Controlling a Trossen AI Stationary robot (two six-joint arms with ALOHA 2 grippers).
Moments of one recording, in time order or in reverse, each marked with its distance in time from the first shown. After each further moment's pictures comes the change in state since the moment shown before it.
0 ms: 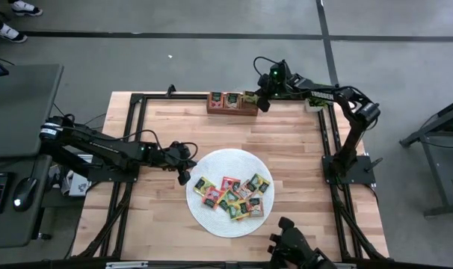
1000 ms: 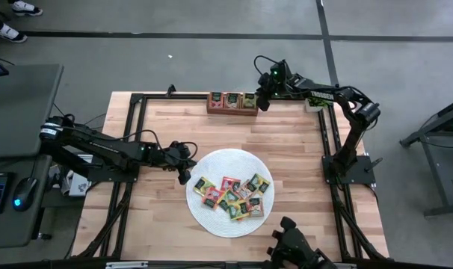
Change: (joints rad) left arm 0.000 0.000 0.000 0.000 -0.017 -0.017; right arm -0.004 -0.002 0.000 0.003 0.029 0.050
